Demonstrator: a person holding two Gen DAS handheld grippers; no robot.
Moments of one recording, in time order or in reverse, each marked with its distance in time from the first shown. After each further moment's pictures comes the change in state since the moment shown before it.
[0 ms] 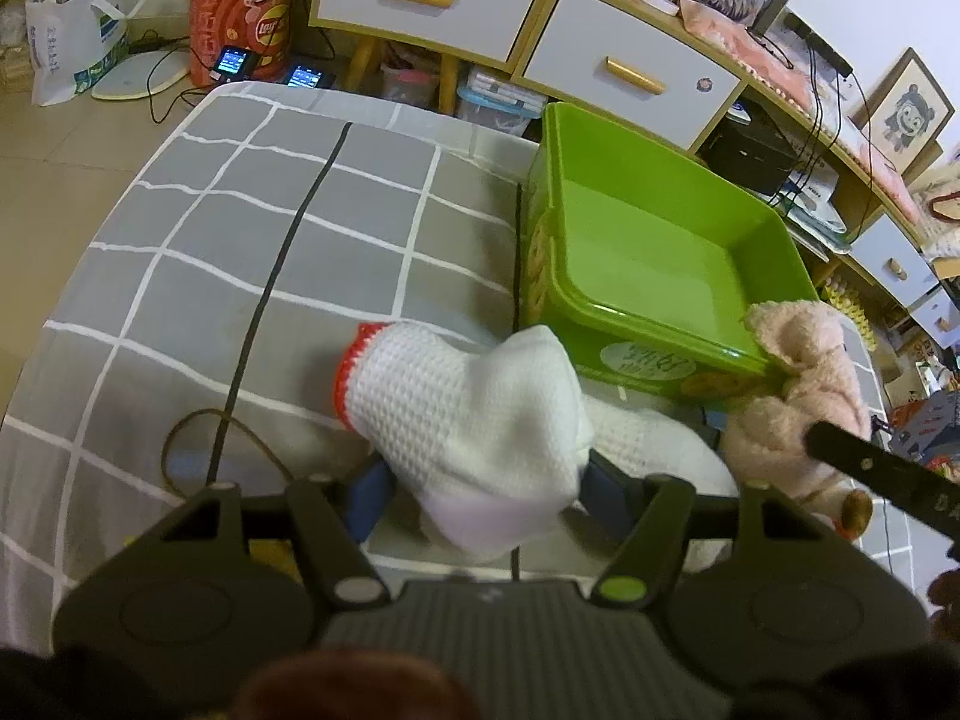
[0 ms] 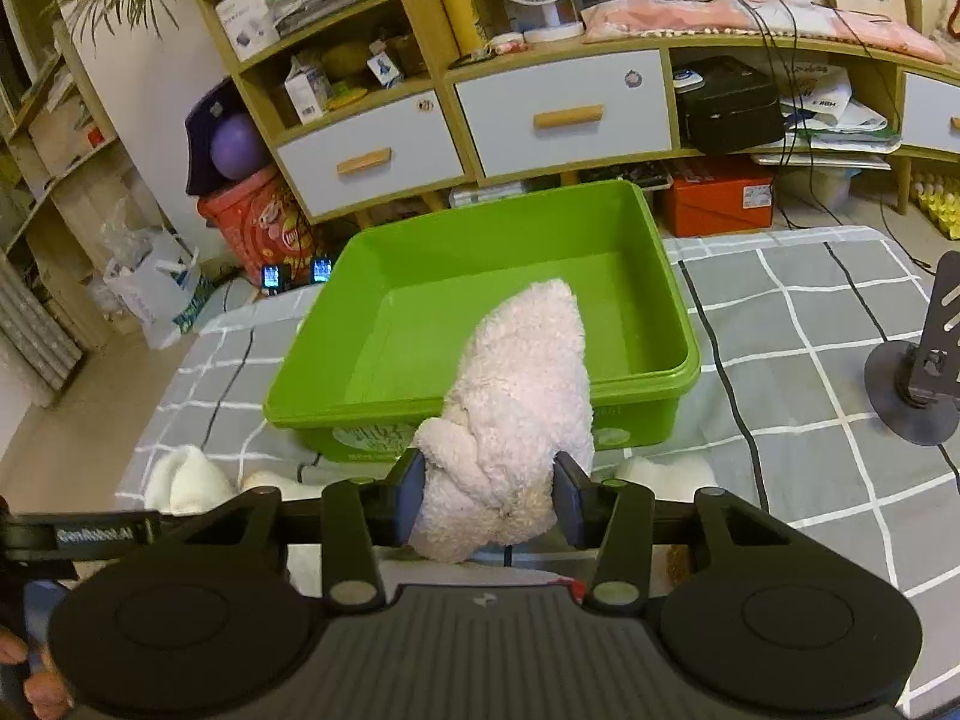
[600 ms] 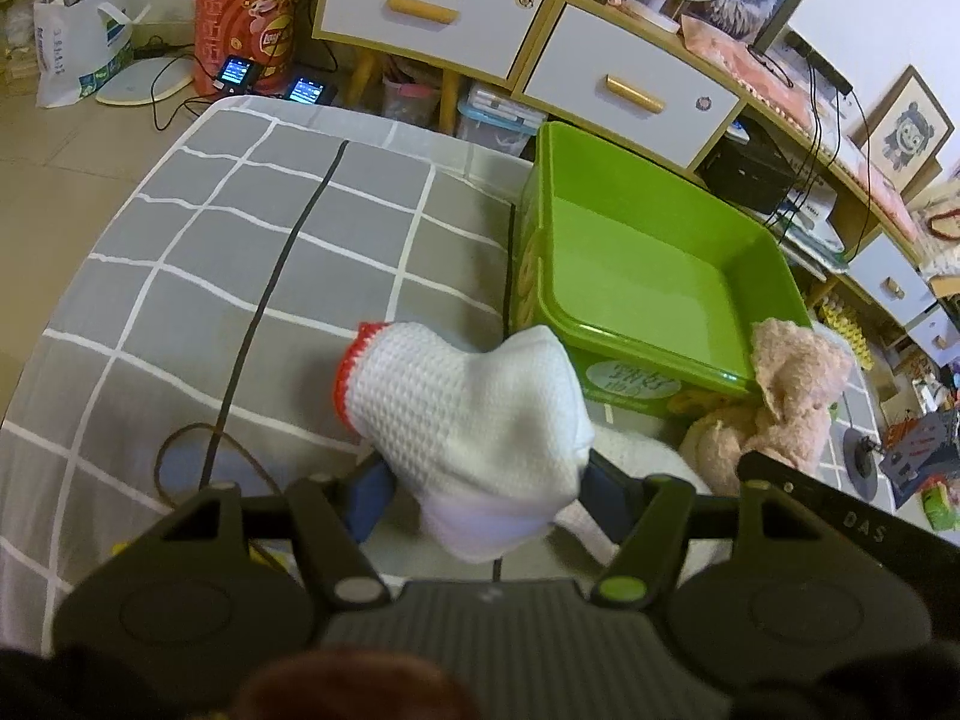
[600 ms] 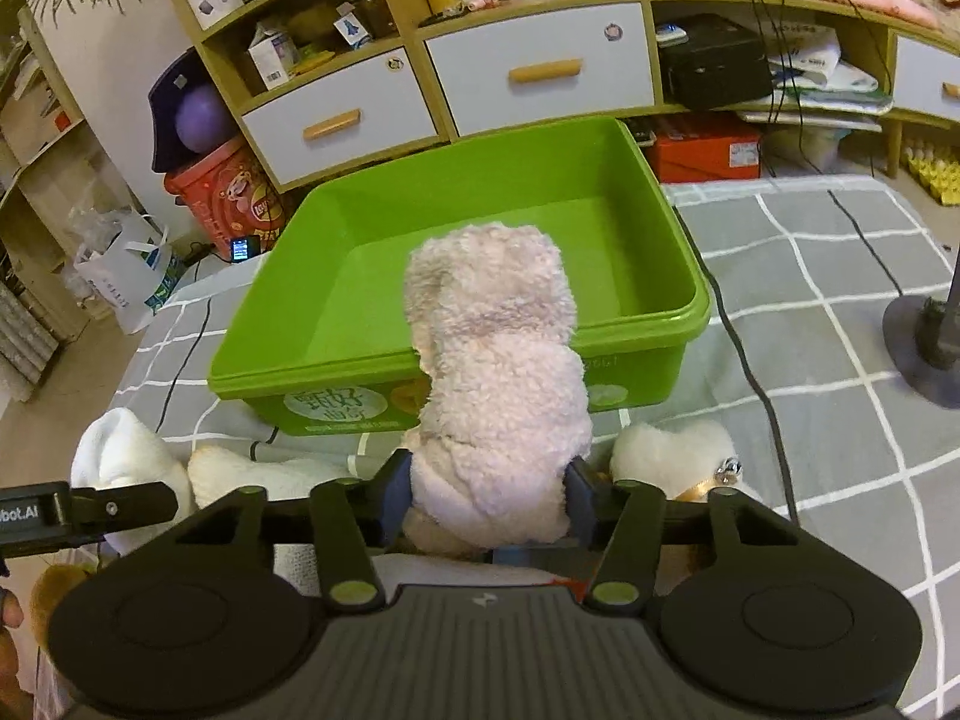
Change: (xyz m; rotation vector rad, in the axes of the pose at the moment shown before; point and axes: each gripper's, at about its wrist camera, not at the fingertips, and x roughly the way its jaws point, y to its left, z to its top) left arm -0.004 -0.004 0.004 -0.028 -0.036 -0.007; right arm 0.029 -0.007 -0.005 0.016 0.042 -0.039
